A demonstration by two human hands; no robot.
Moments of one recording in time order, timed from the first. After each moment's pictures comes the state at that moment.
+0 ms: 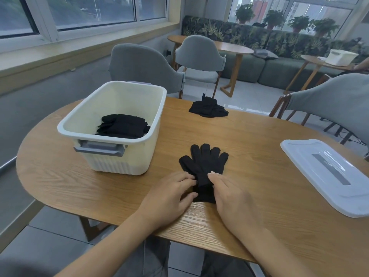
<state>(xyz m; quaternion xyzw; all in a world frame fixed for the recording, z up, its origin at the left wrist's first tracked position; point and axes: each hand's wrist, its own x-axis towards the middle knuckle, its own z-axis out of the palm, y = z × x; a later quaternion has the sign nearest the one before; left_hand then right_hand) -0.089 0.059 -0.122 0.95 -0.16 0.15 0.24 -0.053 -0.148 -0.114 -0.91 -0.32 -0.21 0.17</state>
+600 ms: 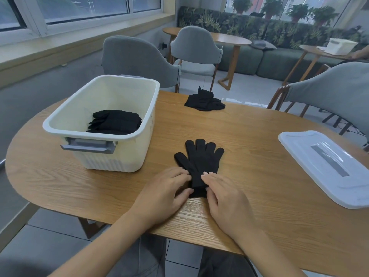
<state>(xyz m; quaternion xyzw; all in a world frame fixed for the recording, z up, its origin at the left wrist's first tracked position) -0.089 0.057 -0.120 0.94 -0.16 0.15 0.25 -0.062 -0.151 -0.130 -0.91 -0.31 -0.18 0.21</state>
